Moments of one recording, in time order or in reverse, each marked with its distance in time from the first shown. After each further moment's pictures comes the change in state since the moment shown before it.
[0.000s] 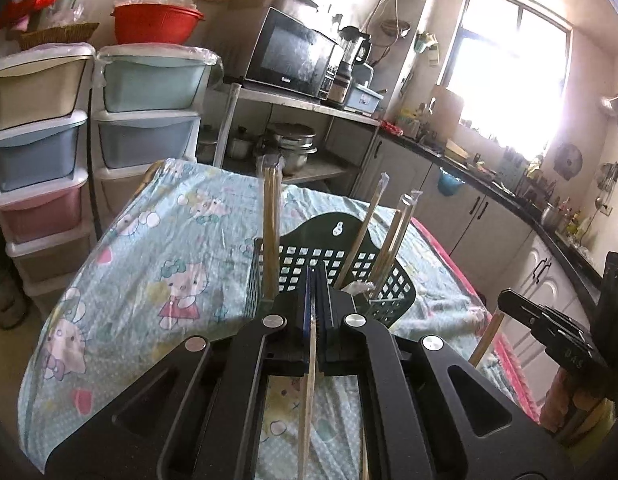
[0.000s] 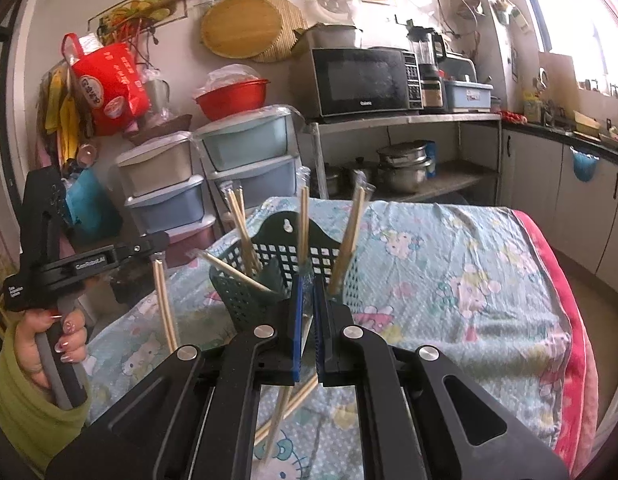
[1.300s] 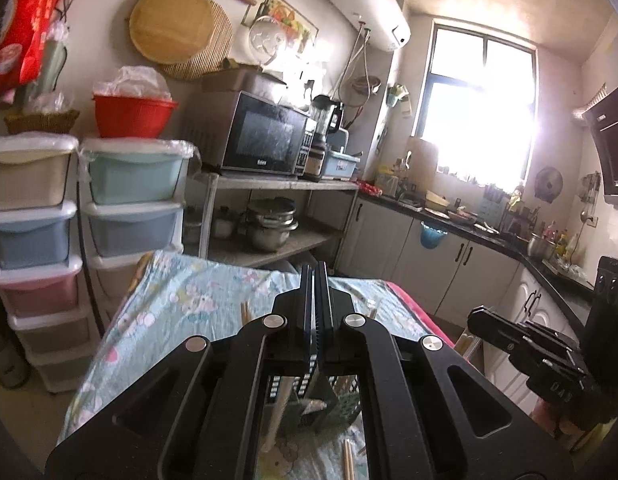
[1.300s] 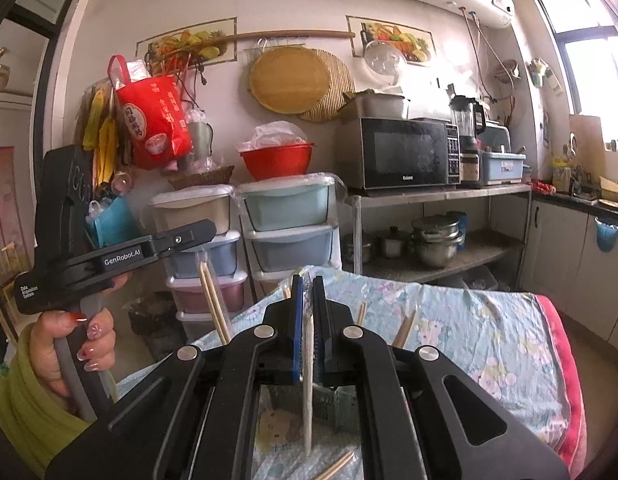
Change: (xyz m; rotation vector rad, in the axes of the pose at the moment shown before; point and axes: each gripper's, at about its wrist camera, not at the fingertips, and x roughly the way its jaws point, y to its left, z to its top) left arm -0.047 -0.032 0.075 0.095 -0.230 -0.043; right arm -0.016 0.048 0.071 -0.113 -0.193 0.085
